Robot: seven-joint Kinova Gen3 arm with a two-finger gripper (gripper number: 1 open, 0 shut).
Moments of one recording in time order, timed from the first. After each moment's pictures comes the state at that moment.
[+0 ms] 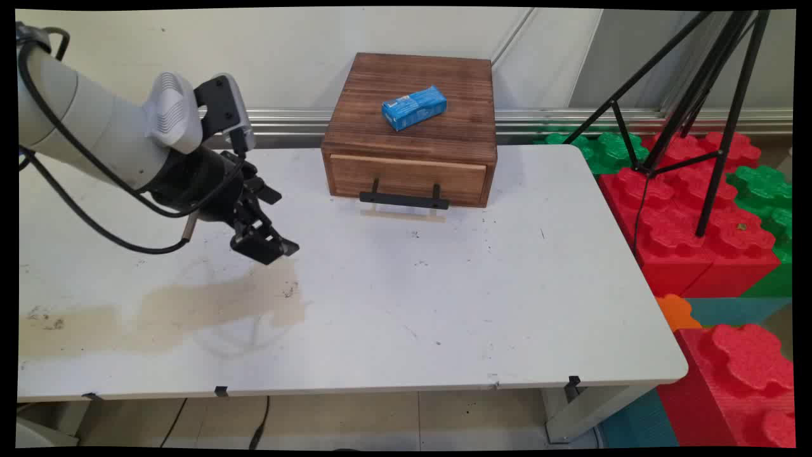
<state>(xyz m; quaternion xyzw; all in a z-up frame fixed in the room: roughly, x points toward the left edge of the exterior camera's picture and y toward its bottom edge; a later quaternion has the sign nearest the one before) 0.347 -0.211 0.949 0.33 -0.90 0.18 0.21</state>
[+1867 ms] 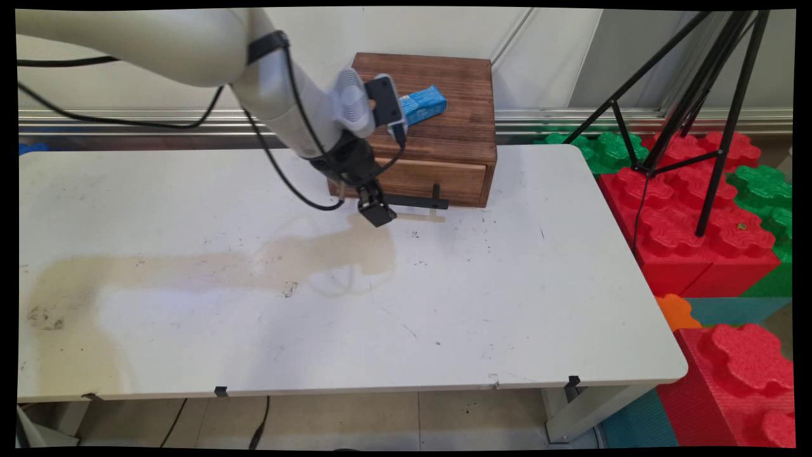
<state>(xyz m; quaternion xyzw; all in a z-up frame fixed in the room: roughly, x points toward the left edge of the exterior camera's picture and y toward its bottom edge) 0.247 -0.359 0.904 0.26 -0.93 0.20 0.18</state>
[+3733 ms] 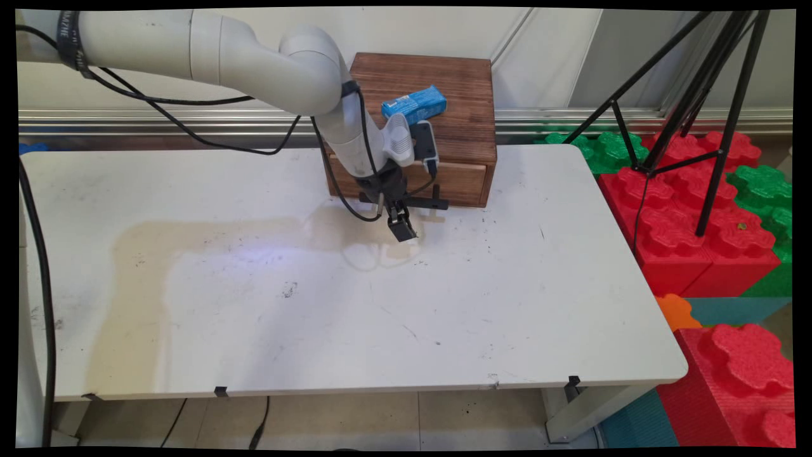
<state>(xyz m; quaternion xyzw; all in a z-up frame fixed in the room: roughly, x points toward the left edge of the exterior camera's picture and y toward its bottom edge) 0.227 -0.456 0.809 0.21 -0.95 0.14 0.15</state>
